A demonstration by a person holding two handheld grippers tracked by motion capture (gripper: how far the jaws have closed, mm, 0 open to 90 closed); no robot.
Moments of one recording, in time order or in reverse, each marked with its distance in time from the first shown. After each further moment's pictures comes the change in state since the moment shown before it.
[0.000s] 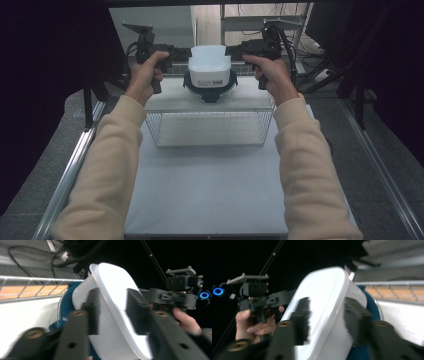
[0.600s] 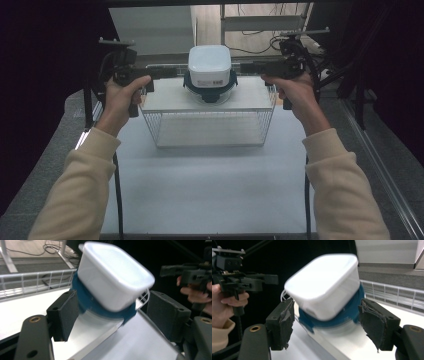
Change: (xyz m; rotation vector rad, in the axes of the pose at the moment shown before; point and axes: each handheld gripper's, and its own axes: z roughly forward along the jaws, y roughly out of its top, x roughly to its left) left arm -0.033 -0.063 -0.063 -0.014 0.162 0.351; right arm 0.025 -0.054 -0.065 -0.048 -0.086 -0.430
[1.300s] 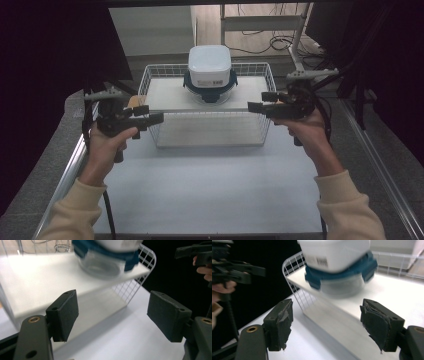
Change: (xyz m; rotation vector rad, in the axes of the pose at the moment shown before) left arm -0.017 -0.105 -0.043 0.013 0.081 0.083; right arm 0.020 -0.082 -0.030 0.019 -0.038 -0.150
